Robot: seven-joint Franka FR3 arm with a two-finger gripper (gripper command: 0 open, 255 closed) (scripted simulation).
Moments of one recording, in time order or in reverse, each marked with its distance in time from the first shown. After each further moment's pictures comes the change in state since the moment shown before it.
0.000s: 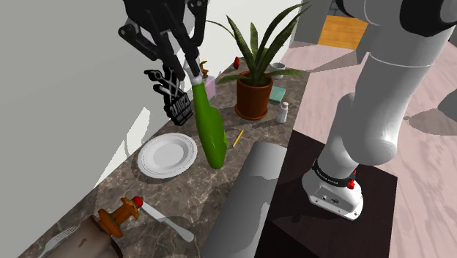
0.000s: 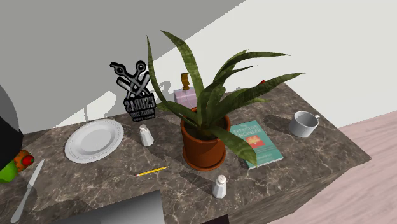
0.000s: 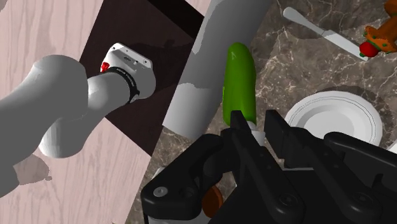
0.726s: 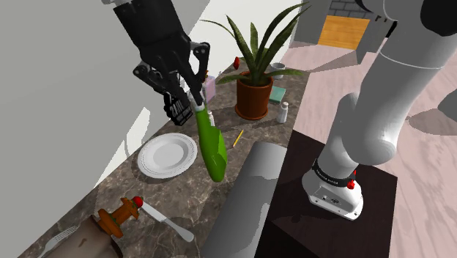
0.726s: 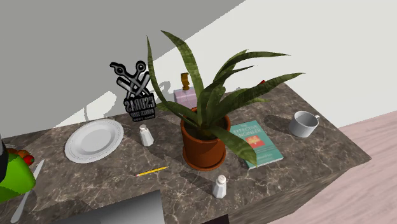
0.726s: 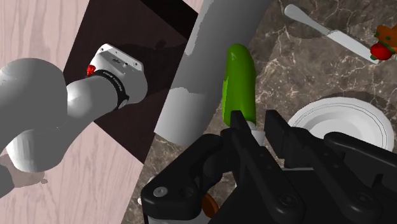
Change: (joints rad) arm -0.021 -0.093 -0.016 -0.267 0.027 0.181 -0.047
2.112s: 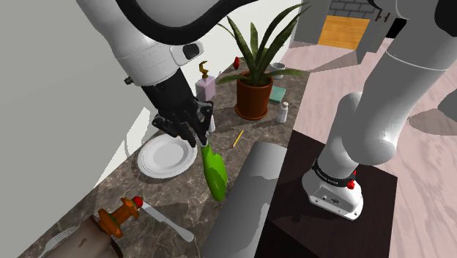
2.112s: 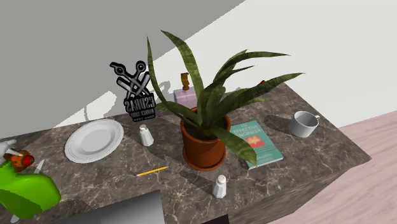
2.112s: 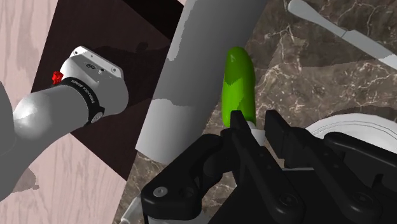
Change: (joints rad) arm -0.002 -0.054 -0.003 -0.342 0.016 0.291 -0.036
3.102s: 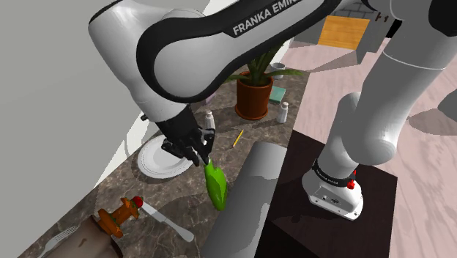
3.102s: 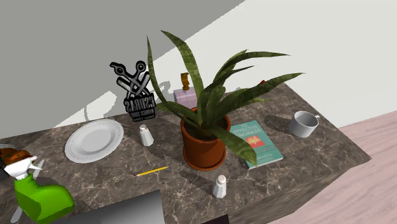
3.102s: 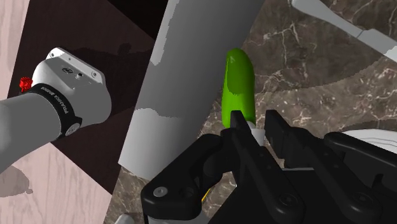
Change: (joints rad) arm 0.003 0.027 0.006 -0.168 -0.008 0.192 -0.006
